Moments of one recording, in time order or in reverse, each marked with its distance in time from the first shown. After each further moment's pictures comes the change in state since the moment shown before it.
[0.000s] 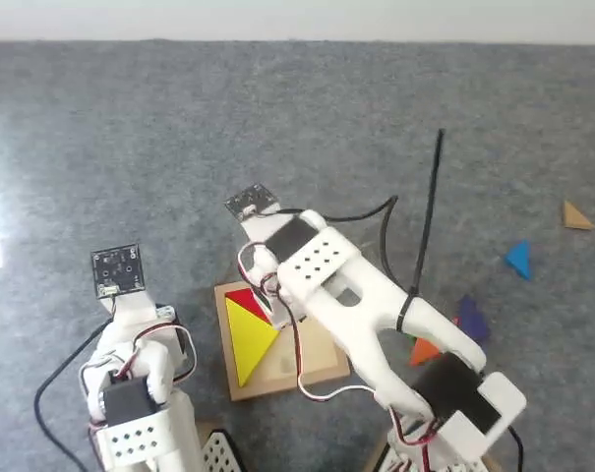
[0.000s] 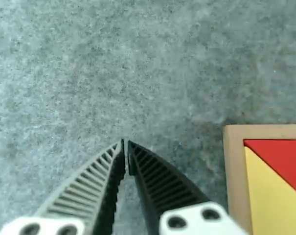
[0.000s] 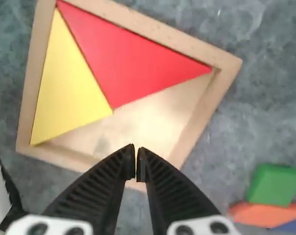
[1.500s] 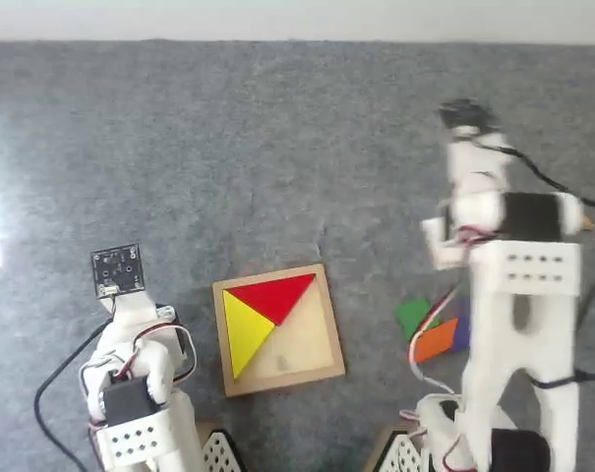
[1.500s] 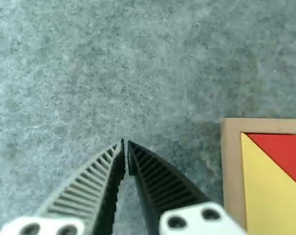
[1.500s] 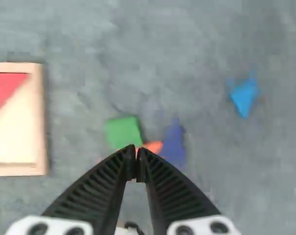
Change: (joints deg) left arm 0.0 0.0 0.0 0.0 0.0; right arm 50.5 -27.3 -6.9 18.5 24.2
